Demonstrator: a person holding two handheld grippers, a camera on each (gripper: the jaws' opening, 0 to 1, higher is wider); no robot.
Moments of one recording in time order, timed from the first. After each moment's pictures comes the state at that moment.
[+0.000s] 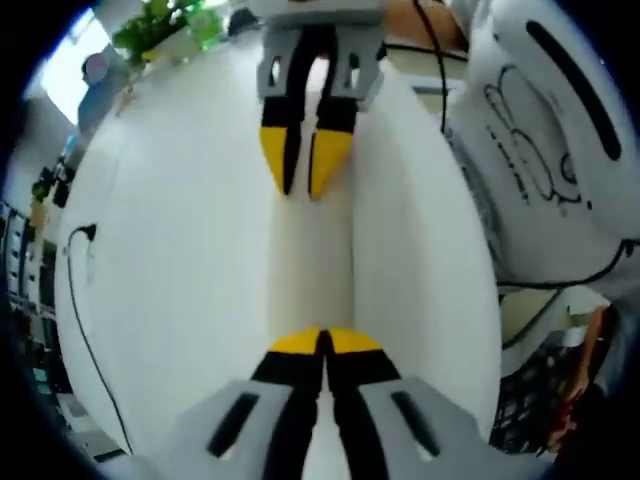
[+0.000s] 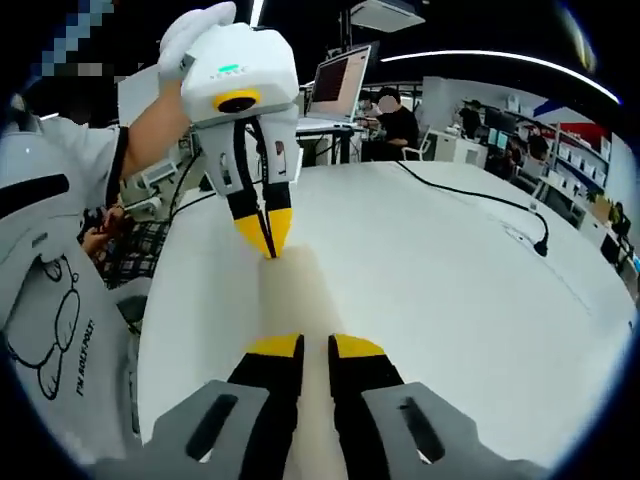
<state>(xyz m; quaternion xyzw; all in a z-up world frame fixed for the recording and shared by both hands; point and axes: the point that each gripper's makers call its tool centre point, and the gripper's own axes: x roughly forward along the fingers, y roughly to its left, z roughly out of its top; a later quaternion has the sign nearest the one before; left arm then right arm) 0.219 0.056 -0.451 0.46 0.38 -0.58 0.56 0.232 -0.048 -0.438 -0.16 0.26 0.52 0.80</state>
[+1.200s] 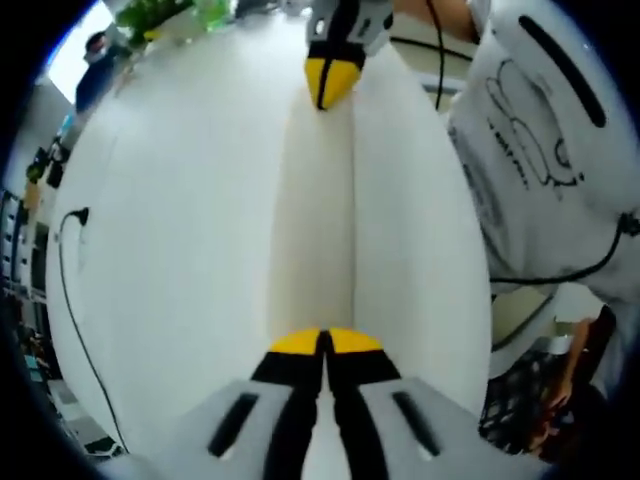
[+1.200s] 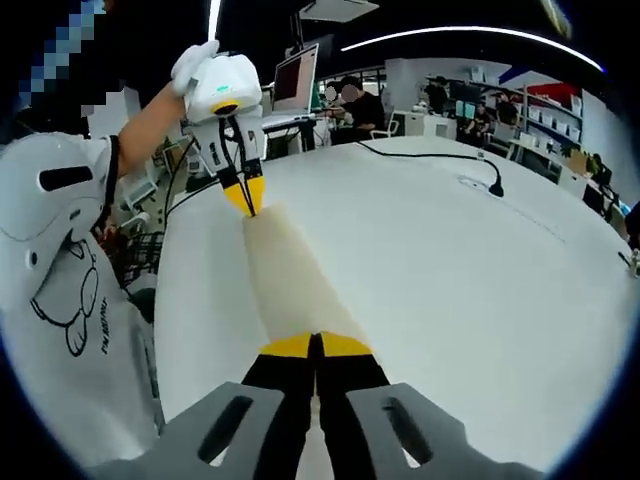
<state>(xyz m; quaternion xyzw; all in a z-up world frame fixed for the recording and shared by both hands) 0.227 0.061 -0.445 0.45 0.41 -0.57 0.55 0.214 -0.110 -0.445 -0.09 0.30 0.48 0.82</state>
